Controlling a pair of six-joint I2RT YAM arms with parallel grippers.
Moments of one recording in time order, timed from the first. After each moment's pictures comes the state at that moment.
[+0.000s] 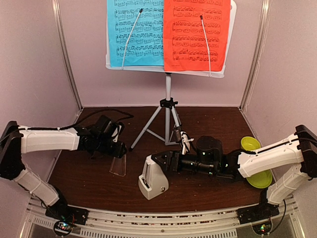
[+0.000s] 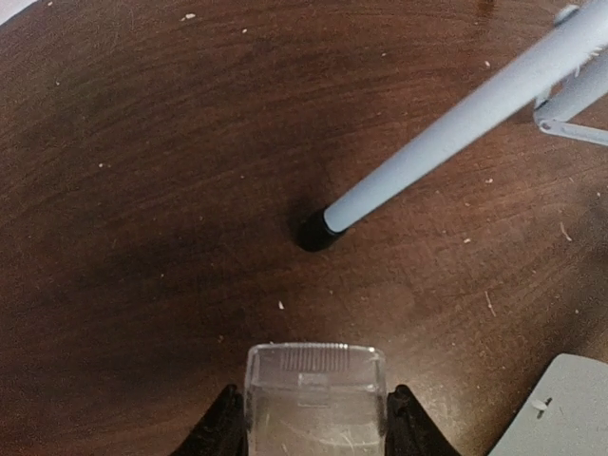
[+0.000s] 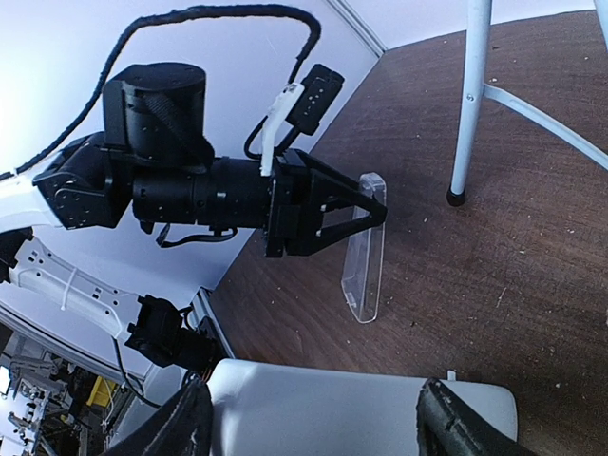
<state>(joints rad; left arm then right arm) -0.71 1.46 0.87 -0.34 -0.16 -0.35 1.13 1.48 0.71 0.52 0.02 0.79</state>
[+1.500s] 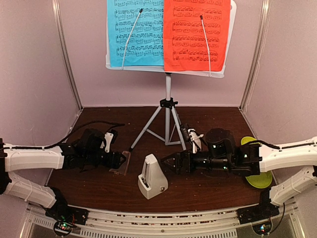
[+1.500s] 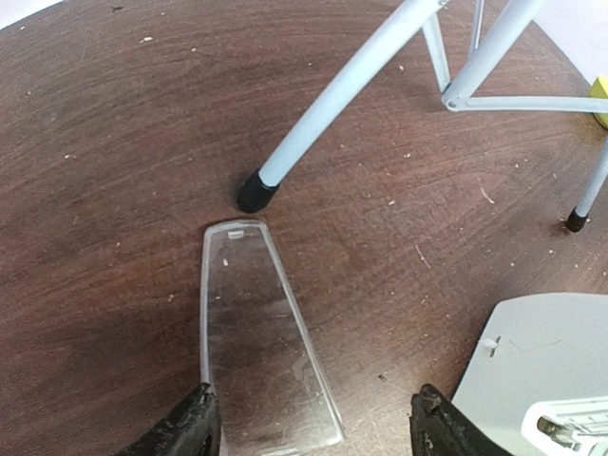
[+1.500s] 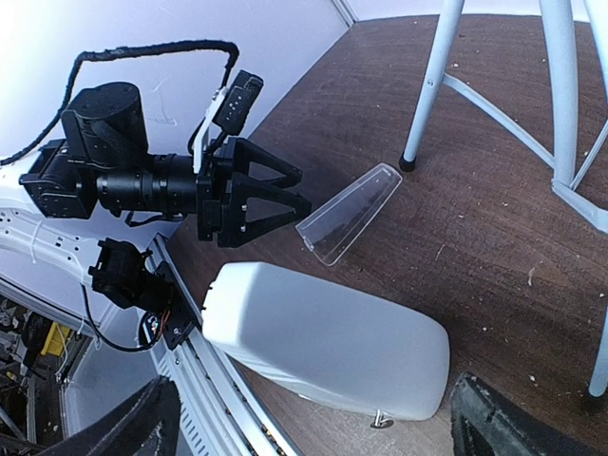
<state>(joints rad) -0.74 1.20 0.57 -0.11 -0.07 -0.34 1.15 1.25 0.78 0.07 0.04 0.66</state>
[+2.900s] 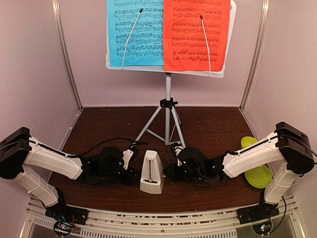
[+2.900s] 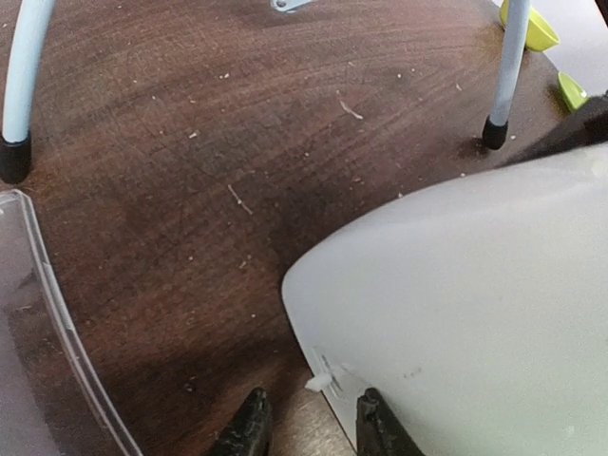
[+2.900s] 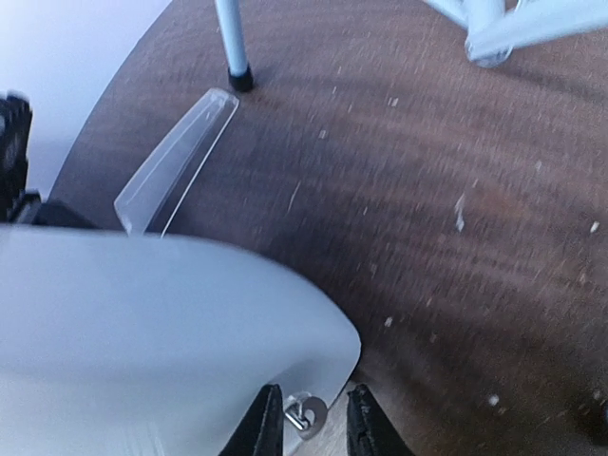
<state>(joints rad) -0.99 1.46 0.51 0.24 0.00 -0.44 1.12 1.67 0.77 0.23 0.16 0.75</state>
